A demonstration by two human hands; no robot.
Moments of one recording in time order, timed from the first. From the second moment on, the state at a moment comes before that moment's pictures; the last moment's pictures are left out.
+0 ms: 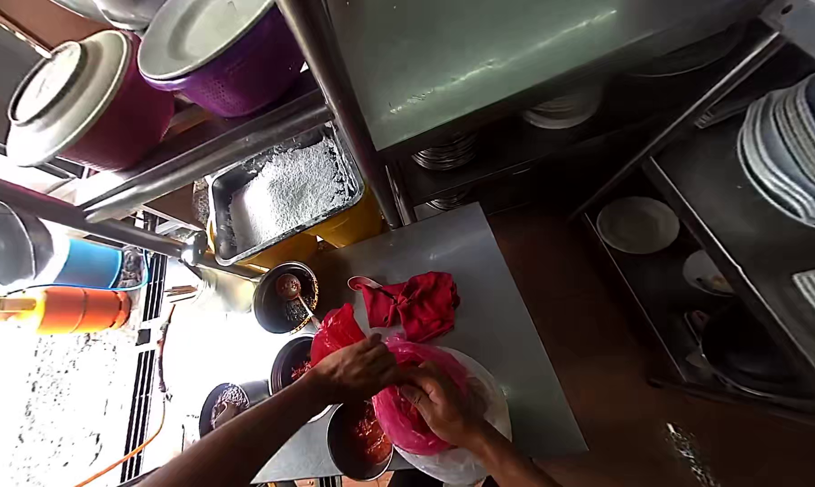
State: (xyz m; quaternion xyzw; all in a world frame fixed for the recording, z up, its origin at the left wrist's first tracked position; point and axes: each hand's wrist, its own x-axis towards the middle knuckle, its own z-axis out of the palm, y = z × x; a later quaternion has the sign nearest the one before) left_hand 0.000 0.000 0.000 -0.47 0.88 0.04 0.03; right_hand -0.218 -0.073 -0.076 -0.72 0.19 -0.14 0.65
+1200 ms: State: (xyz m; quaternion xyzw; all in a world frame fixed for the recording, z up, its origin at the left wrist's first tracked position) left_hand -0.110 0.001 0.009 -0.77 0.43 0.47 -0.03; right_hand -0.236 -0.078 -0.034 -0.51 0.44 0.01 0.74
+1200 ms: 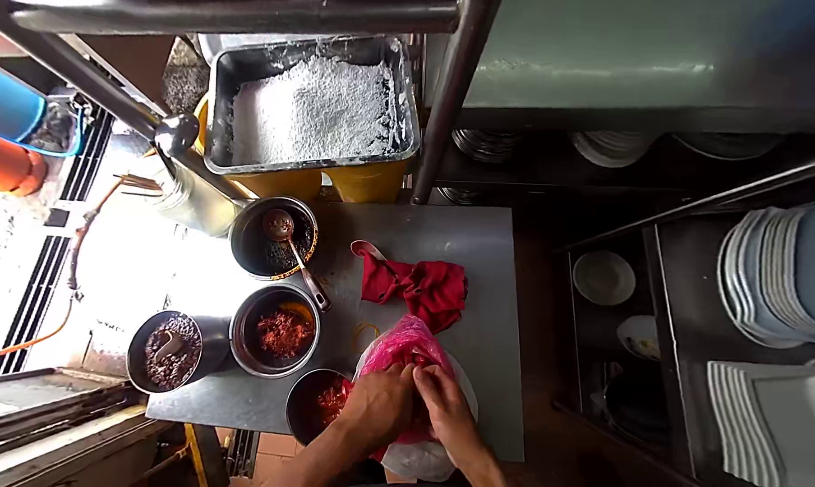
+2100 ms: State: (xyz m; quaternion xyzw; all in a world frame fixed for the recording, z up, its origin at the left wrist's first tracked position) left_hand -0.192 0.051 -0.072 -0.87 0.45 -0.05 -0.20; right_hand -0.250 -0.063 0.043 -0.51 0.50 0.14 0.68
